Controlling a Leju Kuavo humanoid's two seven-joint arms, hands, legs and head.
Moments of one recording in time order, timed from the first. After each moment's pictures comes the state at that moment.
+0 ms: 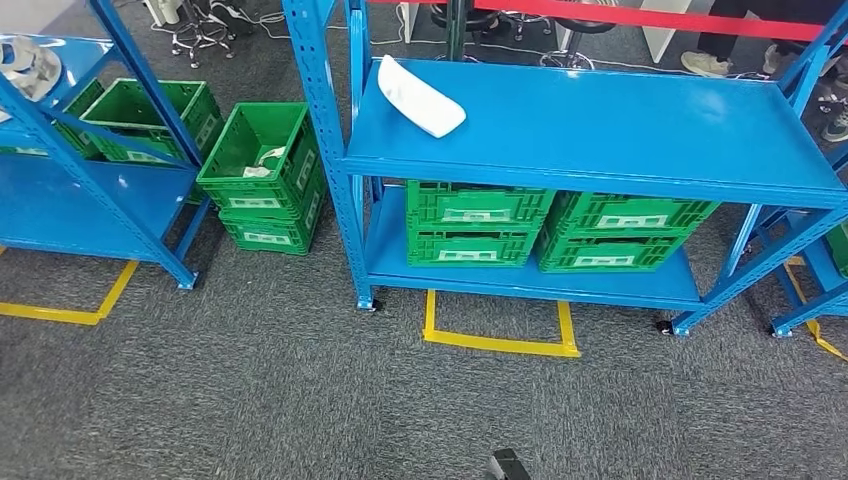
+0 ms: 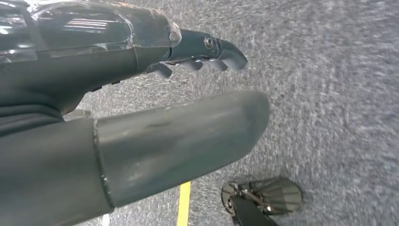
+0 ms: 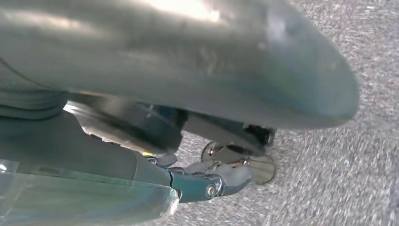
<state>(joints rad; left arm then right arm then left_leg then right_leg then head) -0.17 -0.11 1.34 -0.09 -1.57 0.05 -0.10 -0.10 0.01 0.78 -0.21 -0.71 -0.20 -0.02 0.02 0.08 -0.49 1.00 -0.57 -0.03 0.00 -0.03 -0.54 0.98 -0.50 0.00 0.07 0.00</state>
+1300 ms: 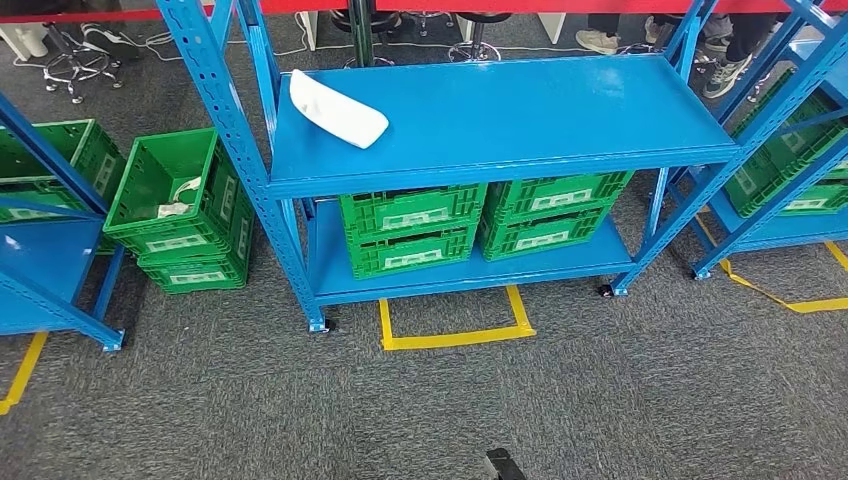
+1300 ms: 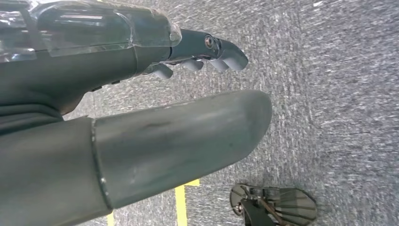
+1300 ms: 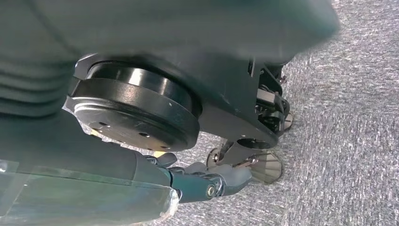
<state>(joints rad) -0.17 -0.11 1.34 -0.09 -1.57 0.05 -0.07 -0.10 0.00 0.80 -0.20 -0.73 -0.21 0.03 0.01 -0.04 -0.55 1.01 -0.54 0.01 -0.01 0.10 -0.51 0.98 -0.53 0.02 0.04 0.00</state>
